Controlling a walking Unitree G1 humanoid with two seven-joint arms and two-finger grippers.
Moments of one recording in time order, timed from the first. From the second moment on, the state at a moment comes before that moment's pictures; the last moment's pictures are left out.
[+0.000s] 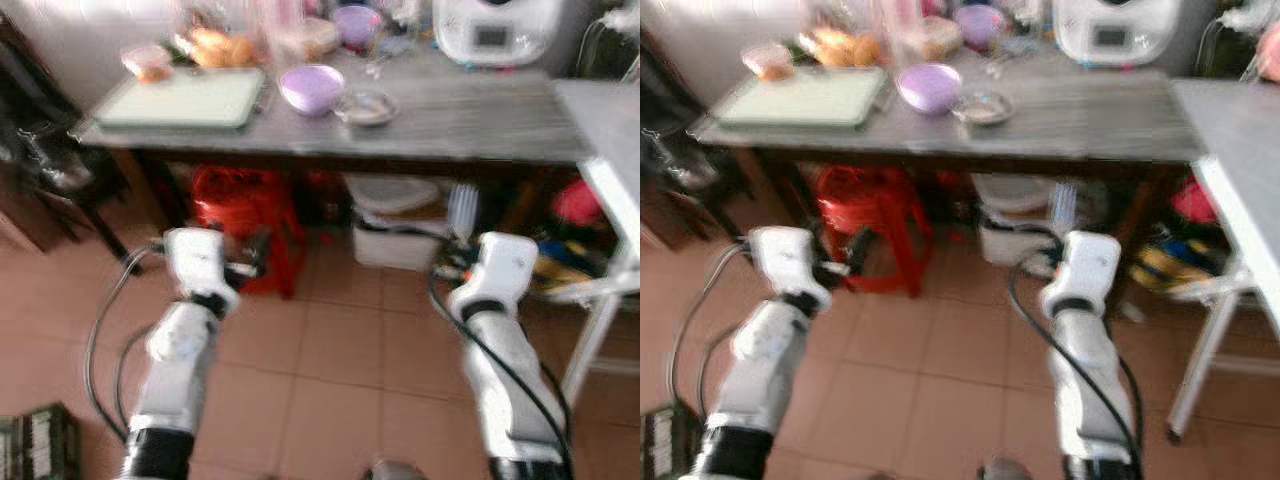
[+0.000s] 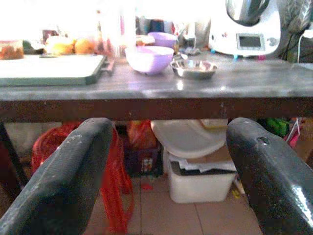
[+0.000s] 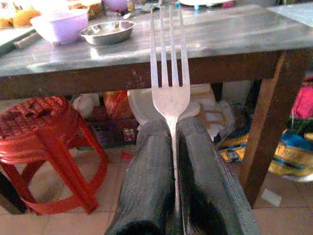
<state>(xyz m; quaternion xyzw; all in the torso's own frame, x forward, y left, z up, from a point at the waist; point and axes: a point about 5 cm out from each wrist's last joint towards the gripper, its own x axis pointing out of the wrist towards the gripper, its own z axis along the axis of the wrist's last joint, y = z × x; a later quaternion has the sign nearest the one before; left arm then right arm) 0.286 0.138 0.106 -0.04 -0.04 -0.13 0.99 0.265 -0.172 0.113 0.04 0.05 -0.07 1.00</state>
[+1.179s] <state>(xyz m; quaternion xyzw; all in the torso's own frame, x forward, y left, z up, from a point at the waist) 0.269 0.131 0.094 -0.04 0.00 -0.16 0.99 0.262 -0.169 0.107 0.04 0.06 -0.07 1.00</state>
